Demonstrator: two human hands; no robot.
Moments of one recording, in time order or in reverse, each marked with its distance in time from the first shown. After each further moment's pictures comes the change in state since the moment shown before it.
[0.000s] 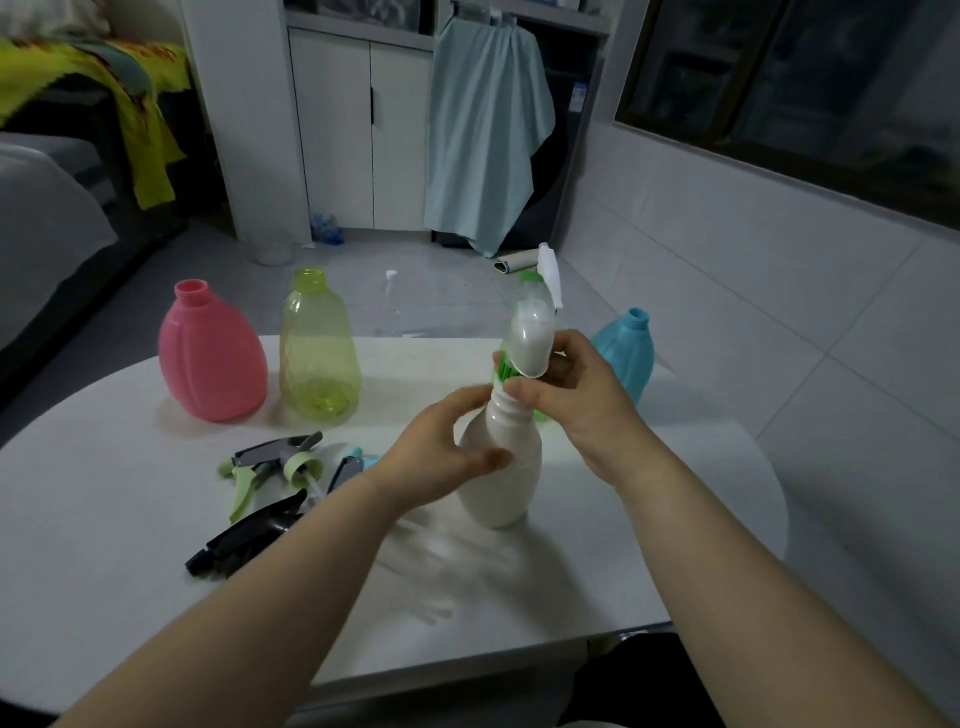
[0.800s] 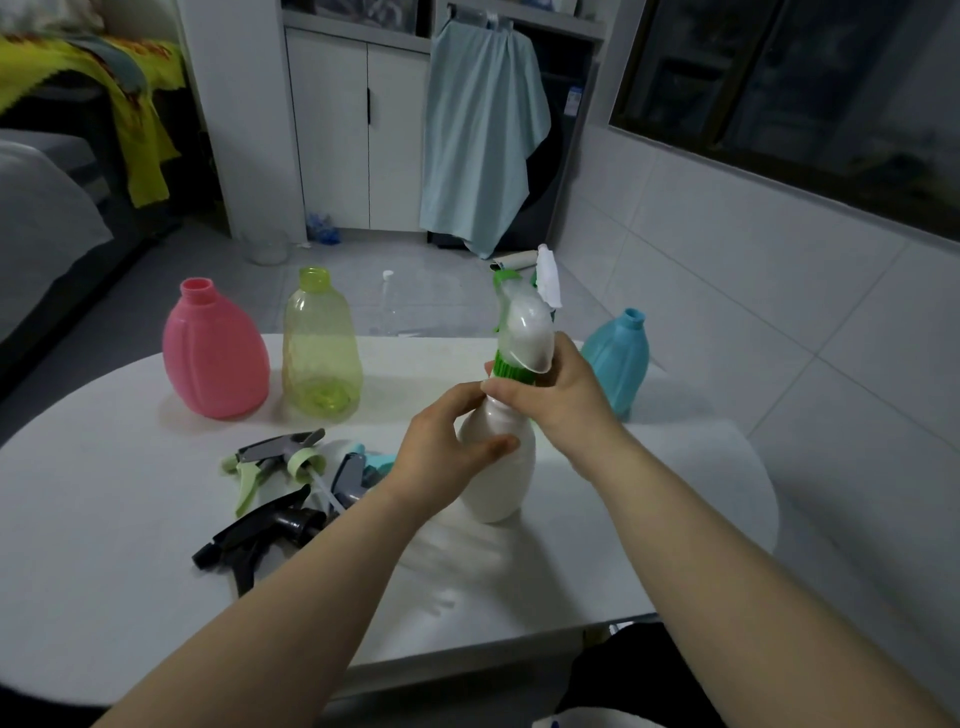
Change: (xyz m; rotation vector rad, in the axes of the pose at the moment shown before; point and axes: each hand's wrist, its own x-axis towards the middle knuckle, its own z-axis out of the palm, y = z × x) left_hand -0.004 -0.002 0.010 -0.036 0.235 0.041; right_hand -0.003 -0.009 0.019 -0.193 0.107 0.081
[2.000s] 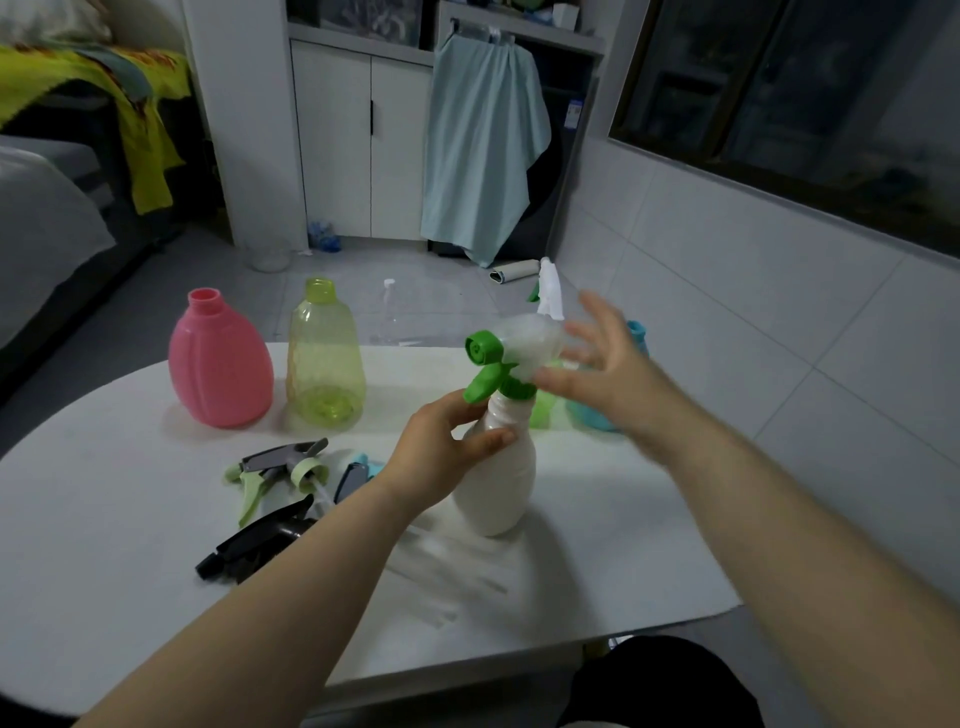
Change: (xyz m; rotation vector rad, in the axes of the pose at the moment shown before) left_hand 0.009 0.003 -0.009 -0.075 -0.067 -0.033; right_hand 0.000 -0.031 -0.036 -0.029 -0.130 0.021
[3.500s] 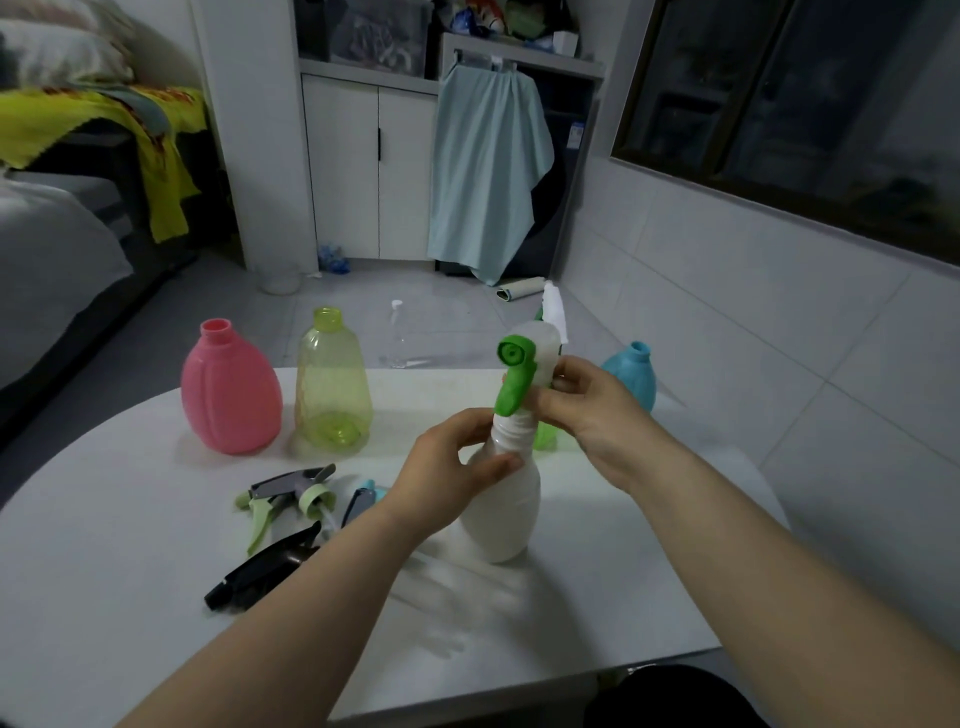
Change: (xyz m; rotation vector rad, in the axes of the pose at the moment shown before) left_hand 0.002 0.003 -0.003 -0.021 -0.029 0.103; right_hand 0.015 0.014 0.019 0.193 0.033 -0.007
